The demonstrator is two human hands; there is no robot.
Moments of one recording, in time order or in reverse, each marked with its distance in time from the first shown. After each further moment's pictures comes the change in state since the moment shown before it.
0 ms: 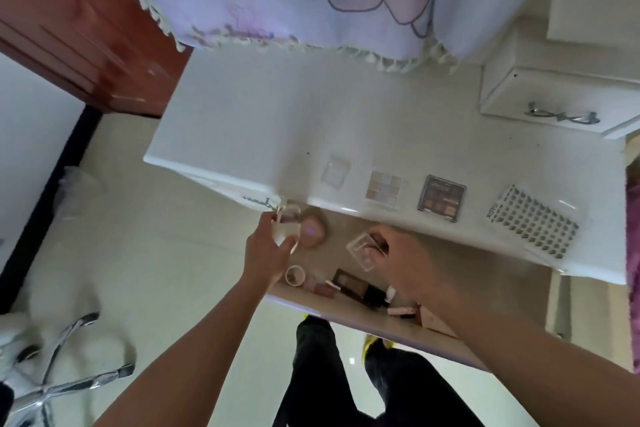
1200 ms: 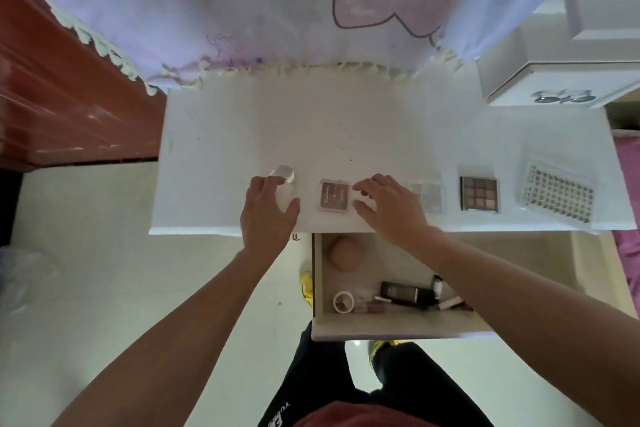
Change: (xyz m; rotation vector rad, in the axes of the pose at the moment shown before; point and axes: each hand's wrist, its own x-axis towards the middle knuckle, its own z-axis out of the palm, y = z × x) left_hand 0.158 0.012 -0.106 0.156 -0.012 0.352; right_hand 0.113 -0.149 0.002 -0.240 0.293 0.016
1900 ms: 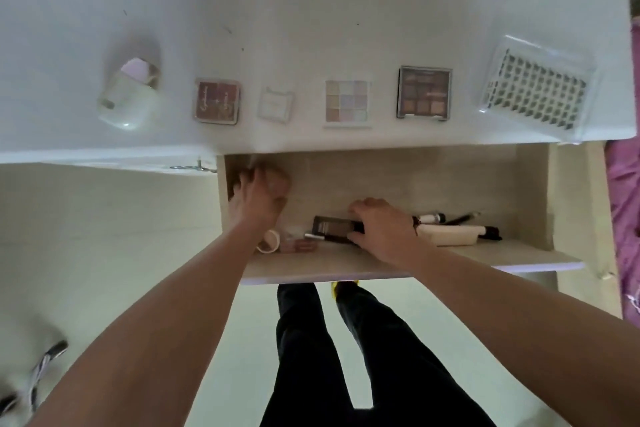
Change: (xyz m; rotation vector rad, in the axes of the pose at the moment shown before) left_hand -0.082 0.007 0.202 0.392 -0.473 -0.221; right_hand -0.134 0.177 0.102 -0.082 -0.489 0.141
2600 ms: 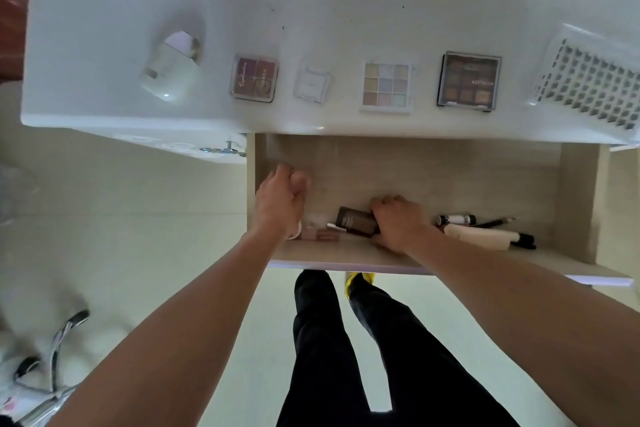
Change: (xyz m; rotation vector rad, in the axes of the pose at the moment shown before) left_hand -0.031 -0.016 0.009 -0.262 0.208 0.153; right_hand 0.031 0.000 0.026 -0.264 -0.088 -0.042
